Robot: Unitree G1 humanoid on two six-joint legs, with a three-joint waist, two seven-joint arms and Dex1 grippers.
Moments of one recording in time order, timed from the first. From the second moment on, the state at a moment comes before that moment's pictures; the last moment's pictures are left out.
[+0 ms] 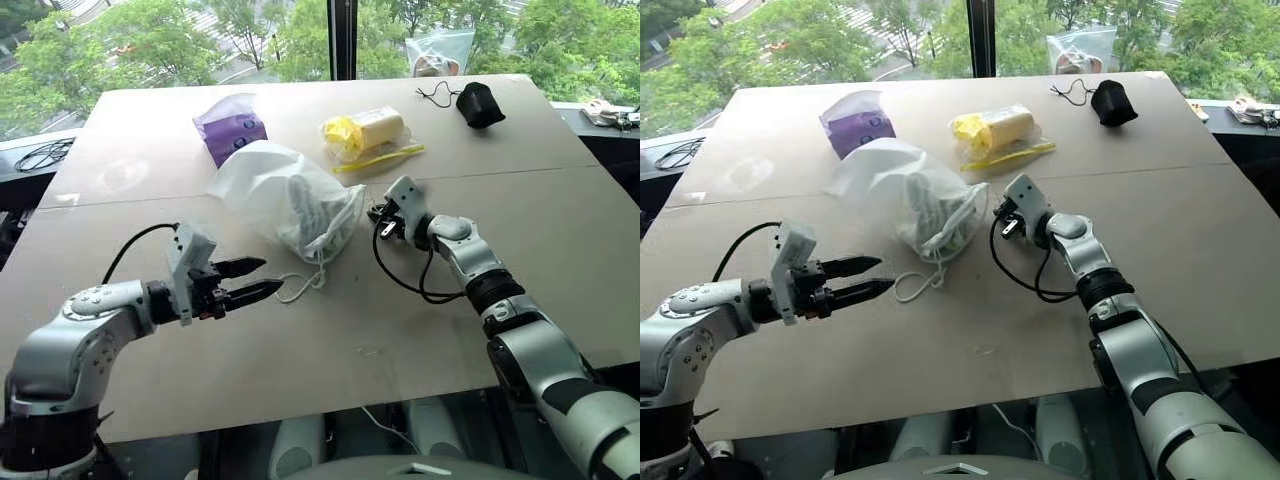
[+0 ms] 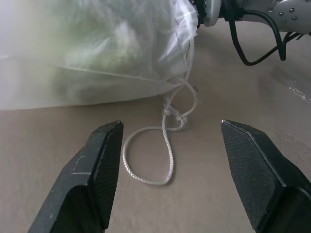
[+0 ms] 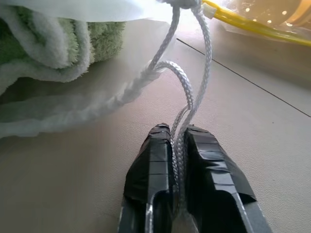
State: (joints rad) left arm -0.03 0.72 0.24 -0.39 -0.62 0.80 -0.91; right arm -0.87 -0.18 0.18 0.84 0.02 0.03 0.66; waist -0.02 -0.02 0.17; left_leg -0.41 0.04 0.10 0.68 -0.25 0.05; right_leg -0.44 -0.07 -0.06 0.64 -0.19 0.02
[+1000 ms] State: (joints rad) left arm -0.53 0.68 0.24 0.15 -0.14 -0.17 -0.53; right arm -0.87 -0.55 0.00 -0.05 0.08 0.28 0.62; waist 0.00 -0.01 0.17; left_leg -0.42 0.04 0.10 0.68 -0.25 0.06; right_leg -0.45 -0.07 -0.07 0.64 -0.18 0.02
